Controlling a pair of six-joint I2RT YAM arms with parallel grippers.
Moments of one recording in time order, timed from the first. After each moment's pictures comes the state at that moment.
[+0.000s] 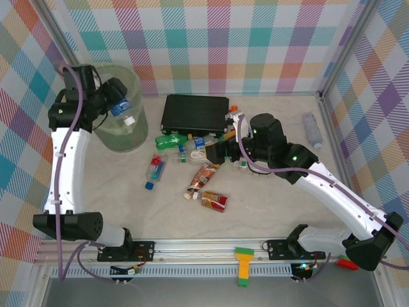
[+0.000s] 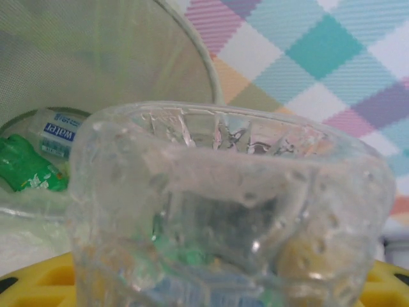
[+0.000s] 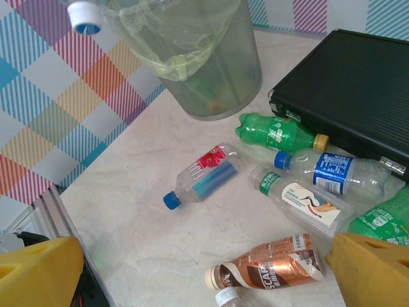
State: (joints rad) left arm 0.05 1.46 1.85 -0.93 0.06 -0.67; right arm 0.77 1.18 1.27 -0.53 -0.22 0.30
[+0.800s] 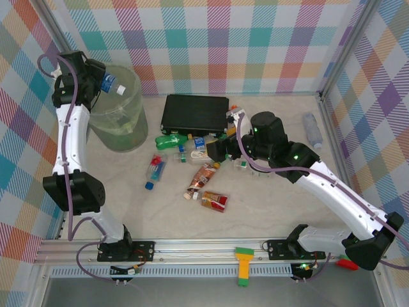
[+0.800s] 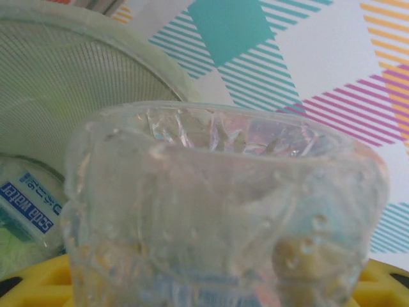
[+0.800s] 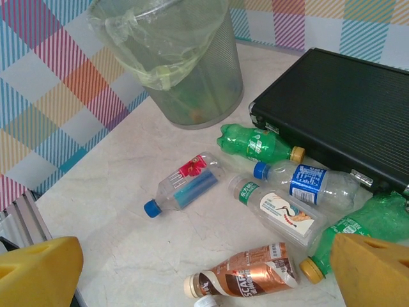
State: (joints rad) left arm 0.17 1.75 1.97 -0.65 -0.04 -1.03; right arm 0.77 1.18 1.29 -0.55 -0.16 0.25
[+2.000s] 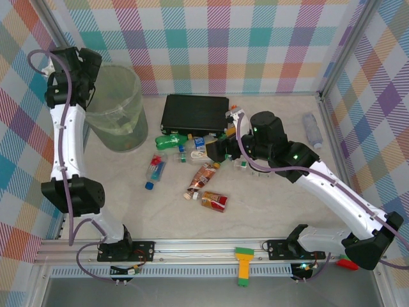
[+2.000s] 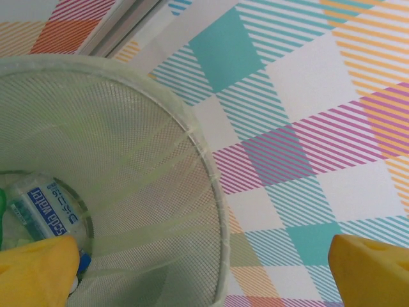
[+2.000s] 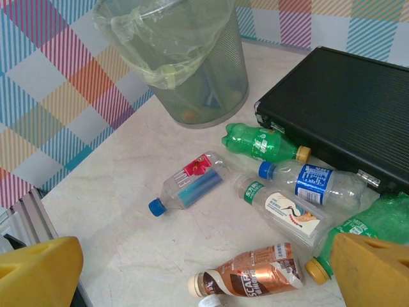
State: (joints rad) left arm 0.17 1.69 2.03 -0.74 -0.08 -0.99; right arm 0.77 1.18 1.30 -0.55 -0.18 0.26
